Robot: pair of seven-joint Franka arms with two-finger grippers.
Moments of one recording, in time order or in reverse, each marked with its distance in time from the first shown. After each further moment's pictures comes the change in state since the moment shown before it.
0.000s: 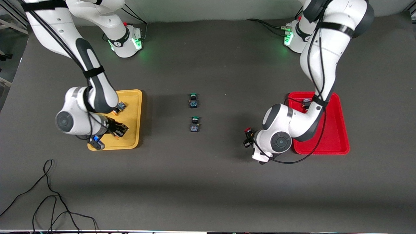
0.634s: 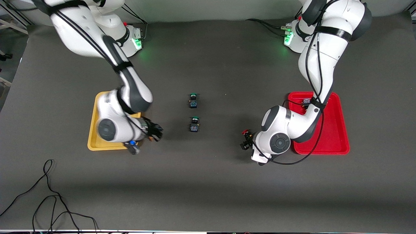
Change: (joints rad) left arm -0.006 0.067 -0.001 -0.005 0.000 0.108 0.001; right arm 0.056 0.076 0.178 0.415 0.013 -0.362 0.426
